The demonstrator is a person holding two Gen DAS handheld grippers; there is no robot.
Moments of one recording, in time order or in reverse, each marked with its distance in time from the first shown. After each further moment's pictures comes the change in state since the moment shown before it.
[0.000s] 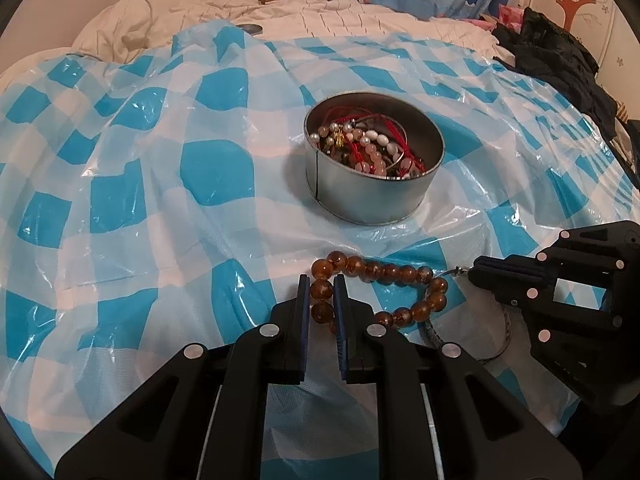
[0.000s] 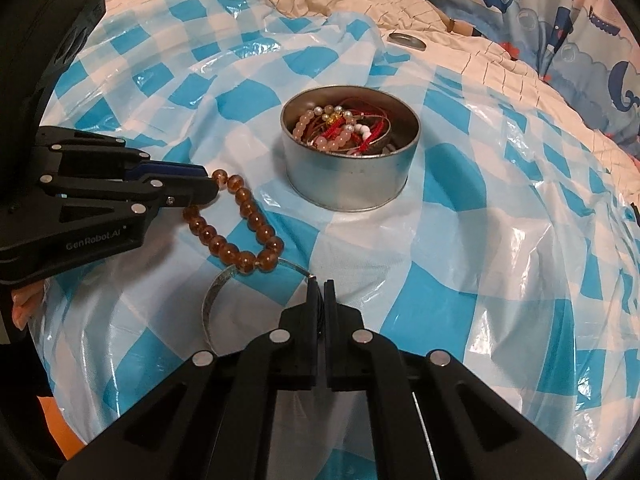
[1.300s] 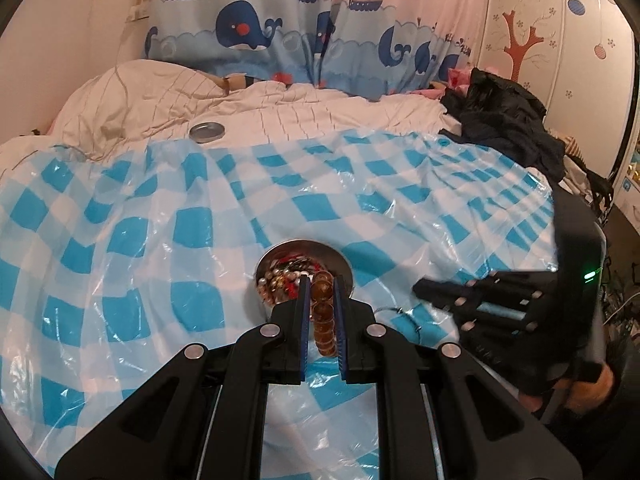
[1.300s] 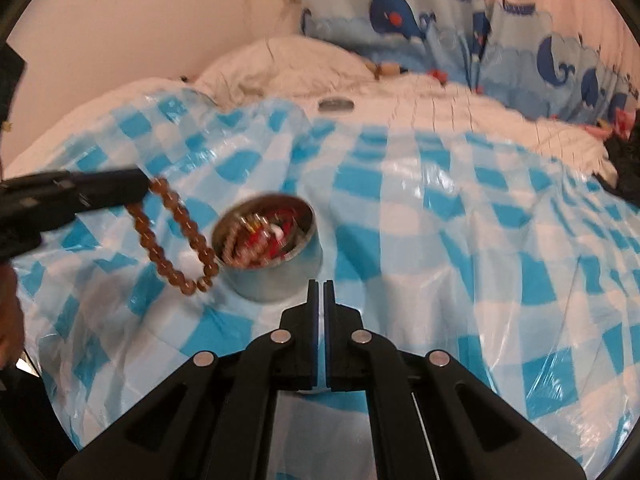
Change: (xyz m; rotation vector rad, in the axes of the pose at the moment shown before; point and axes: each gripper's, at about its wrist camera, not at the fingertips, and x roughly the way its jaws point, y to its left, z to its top) left arm -0.090 -0.026 0.054 0.055 -0.283 -0.136; right arm -0.046 -0.059 0.014 0.241 -0.220 -0.043
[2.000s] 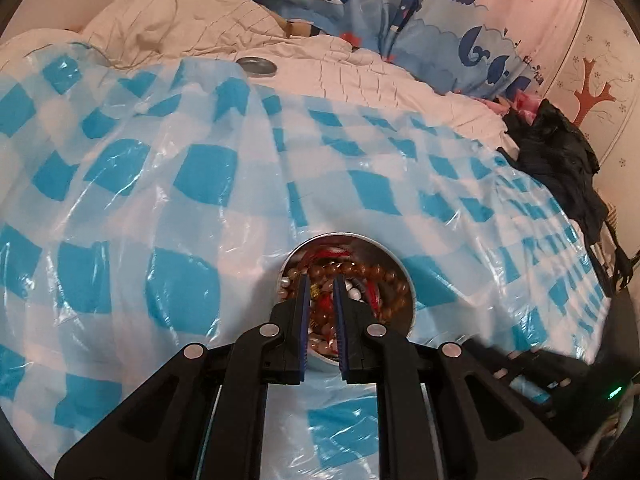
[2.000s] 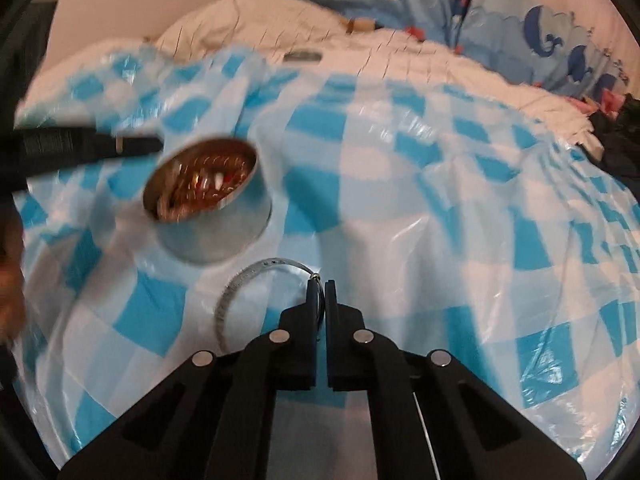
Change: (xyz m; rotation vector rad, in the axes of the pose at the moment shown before) left arm 0.087 0.043 0.006 -0.286 0.119 0.060; right arm 0.025 -0.018 -0.014 0.016 0.081 -0.117
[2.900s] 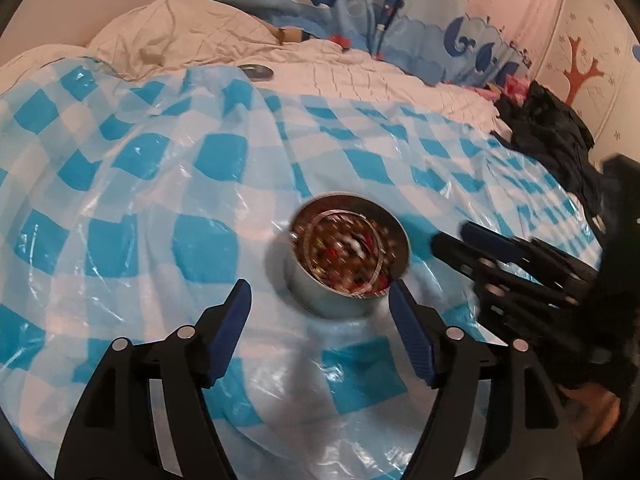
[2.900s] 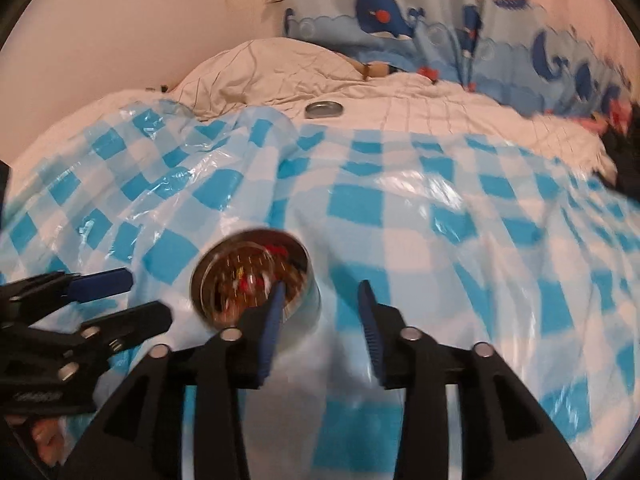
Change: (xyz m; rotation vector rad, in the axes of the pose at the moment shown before) left arm -0.031 -0.003 -0.040 0.072 -0.020 0.019; right arm -0.008 0.013 0.036 0.063 -0.123 0.105
